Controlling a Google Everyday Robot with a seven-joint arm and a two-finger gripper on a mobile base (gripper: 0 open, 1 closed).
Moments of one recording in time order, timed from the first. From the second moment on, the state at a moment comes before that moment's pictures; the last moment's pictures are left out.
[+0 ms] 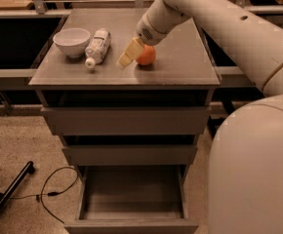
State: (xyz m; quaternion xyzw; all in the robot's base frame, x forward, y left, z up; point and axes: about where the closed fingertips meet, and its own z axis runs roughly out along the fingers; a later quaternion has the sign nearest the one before) arm 0.745 0.010 0.887 -0.48 0.81 0.11 0.32
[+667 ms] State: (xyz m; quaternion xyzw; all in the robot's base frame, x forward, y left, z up) arm 0.750 0.013 0.889 -0.48 0.81 0.11 0.33
